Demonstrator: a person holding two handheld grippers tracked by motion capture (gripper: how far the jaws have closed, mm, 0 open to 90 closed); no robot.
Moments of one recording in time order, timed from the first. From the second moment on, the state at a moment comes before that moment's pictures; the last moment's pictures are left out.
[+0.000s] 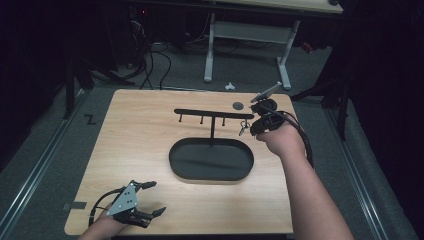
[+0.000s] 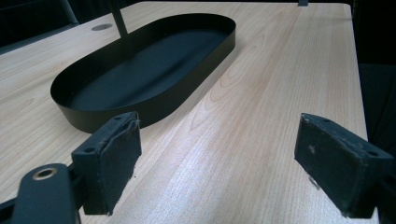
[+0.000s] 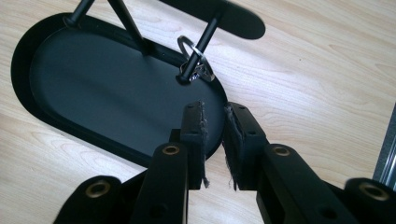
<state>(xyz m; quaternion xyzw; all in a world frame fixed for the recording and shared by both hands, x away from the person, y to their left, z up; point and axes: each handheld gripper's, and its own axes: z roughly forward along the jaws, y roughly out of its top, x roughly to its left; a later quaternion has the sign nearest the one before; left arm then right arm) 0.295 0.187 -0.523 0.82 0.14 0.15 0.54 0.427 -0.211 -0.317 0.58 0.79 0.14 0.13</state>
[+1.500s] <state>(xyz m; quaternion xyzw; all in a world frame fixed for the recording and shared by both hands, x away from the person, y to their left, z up) 0.295 0.186 -0.524 0.82 0.14 0.15 0.54 0.334 -0.249 -0.437 0.57 0.76 0.24 0.19</state>
